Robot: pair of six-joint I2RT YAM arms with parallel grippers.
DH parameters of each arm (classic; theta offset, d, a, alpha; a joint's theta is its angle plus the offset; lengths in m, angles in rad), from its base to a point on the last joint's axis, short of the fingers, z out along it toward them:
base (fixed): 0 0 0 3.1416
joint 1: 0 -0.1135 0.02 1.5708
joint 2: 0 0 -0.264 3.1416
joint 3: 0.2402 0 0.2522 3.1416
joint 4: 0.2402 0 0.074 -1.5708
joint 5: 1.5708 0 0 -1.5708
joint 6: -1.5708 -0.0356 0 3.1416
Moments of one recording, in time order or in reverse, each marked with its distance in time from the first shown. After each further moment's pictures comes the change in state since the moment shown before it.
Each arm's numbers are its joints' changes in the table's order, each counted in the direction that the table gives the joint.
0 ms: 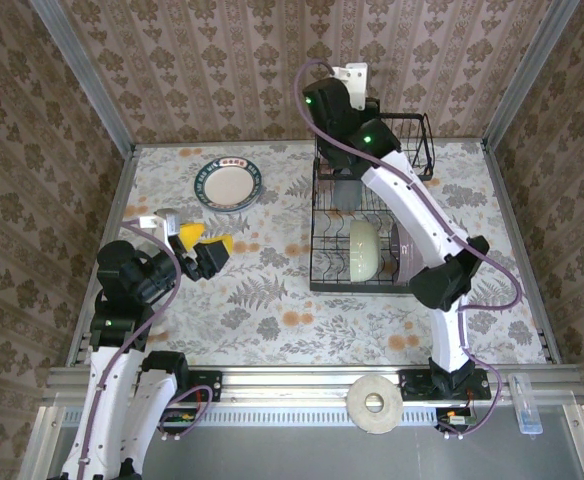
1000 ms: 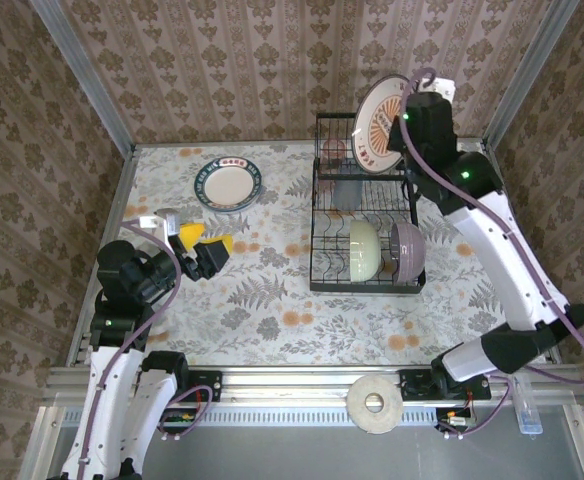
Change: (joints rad) left arm 0.001 0.001 0.000 0.000 -0.002 0.000; right arm 0.187 -0.563 -0.568 -0.106 -0.460 -0.150
